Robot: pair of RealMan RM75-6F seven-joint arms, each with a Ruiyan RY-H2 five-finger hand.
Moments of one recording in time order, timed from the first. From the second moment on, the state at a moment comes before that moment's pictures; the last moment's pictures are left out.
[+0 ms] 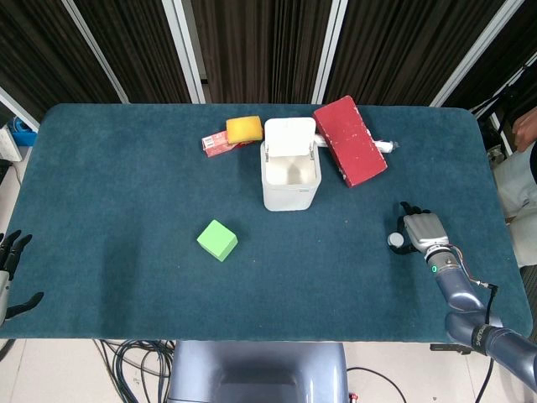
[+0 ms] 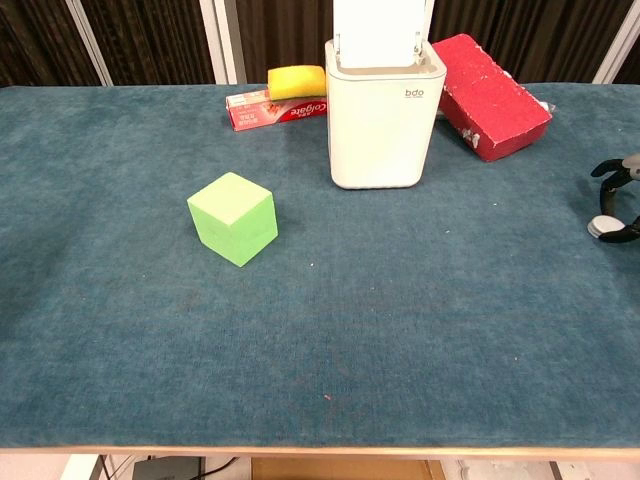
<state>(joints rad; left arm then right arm) -0.06 -1.07 -0.04 -1.67 1.46 1.50 0.15 0.65 -1.48 0.12 -0.96 -1.13 0.64 -0.12</state>
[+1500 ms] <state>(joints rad) -0.06 -1.06 -0.03 -1.68 1.47 1.50 0.13 1.05 -1.23 0.38 -1.46 -0.72 0.74 -0.54</state>
